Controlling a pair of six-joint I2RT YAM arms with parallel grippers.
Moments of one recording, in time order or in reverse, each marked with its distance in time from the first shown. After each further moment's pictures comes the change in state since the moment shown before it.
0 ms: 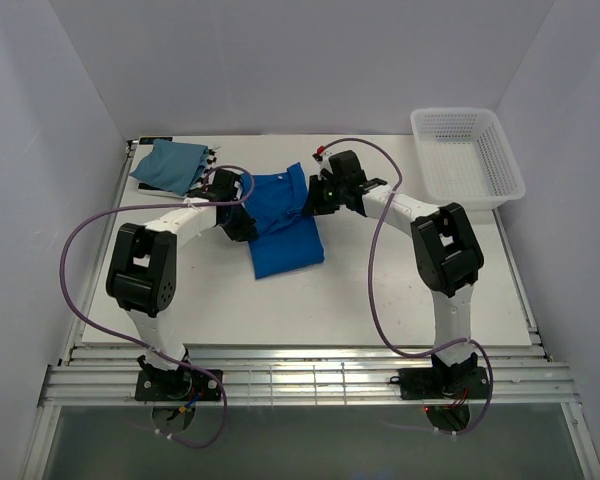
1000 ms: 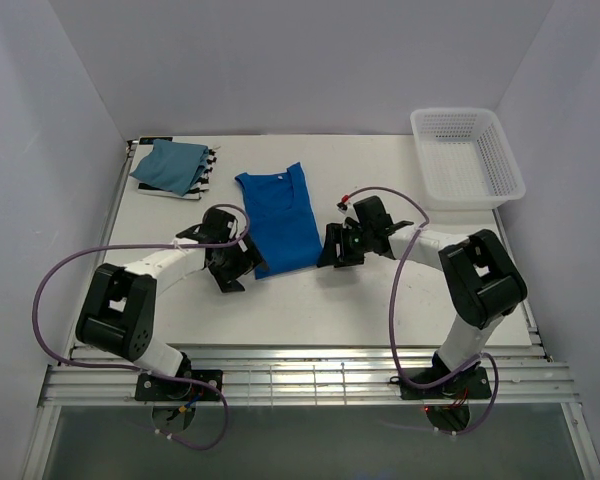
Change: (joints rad) left arm -0.051 -0.313 -0.405 0.015 0.140 -0.007; right arm -0.019 -0.310 -0.544 0.035 -0.107 0.076
